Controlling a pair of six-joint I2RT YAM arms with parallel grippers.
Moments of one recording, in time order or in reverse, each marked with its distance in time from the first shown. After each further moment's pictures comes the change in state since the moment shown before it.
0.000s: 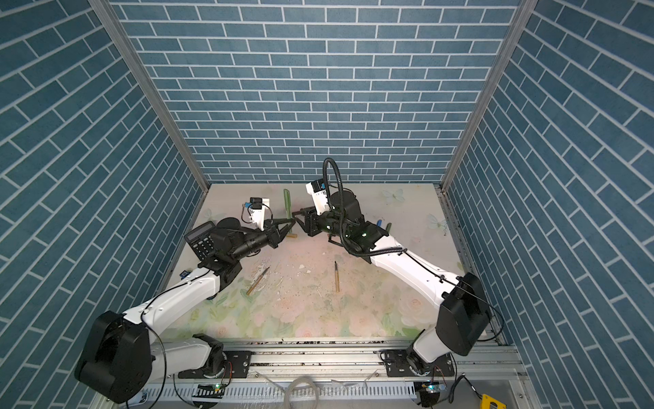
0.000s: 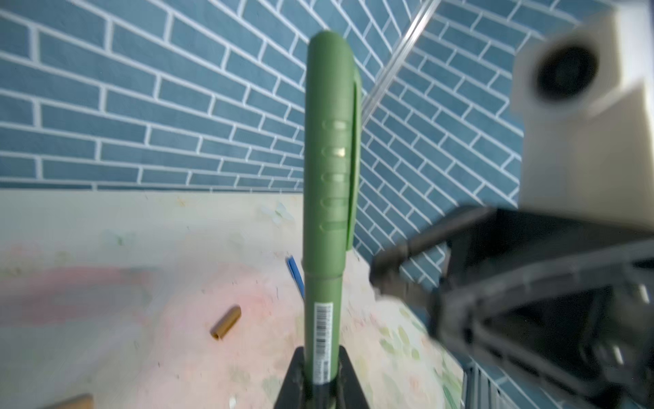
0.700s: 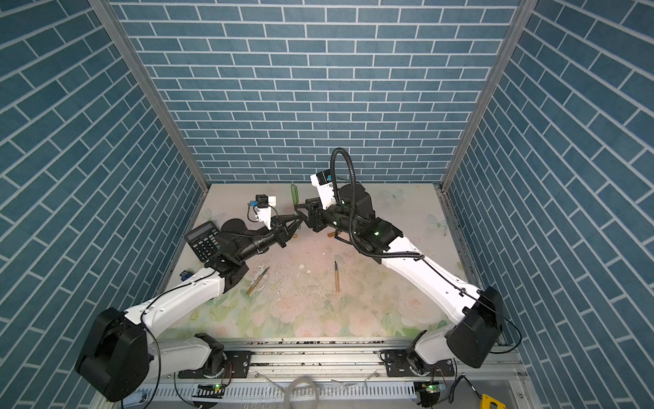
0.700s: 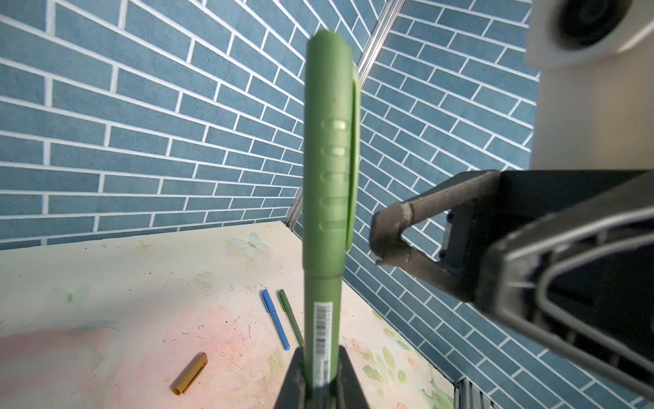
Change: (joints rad) left arm -0.116 -0.011 0.014 0.065 -0.051 0.031; right arm -0.002 -0.056 0.092 -0.082 -0.002 -0.058
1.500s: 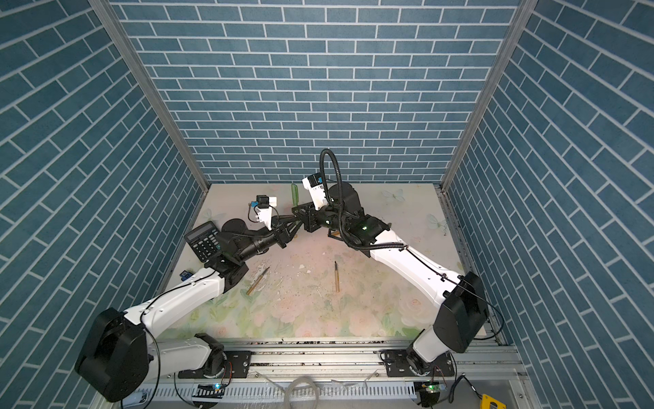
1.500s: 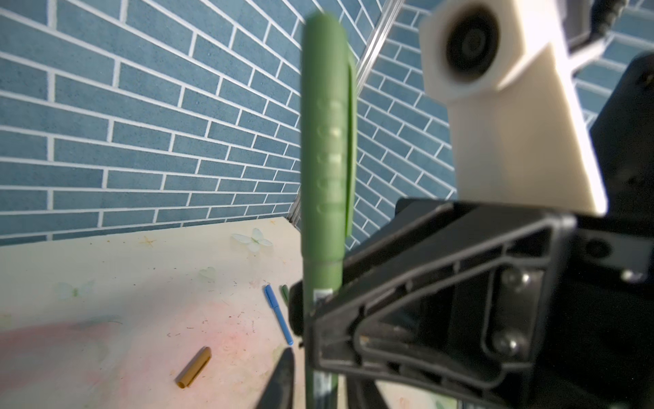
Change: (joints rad) left arm -0.004 -0.002 0.001 -0.031 0.002 0.001; right arm -0.003 0.098 0.022 0.016 -0.058 0.026
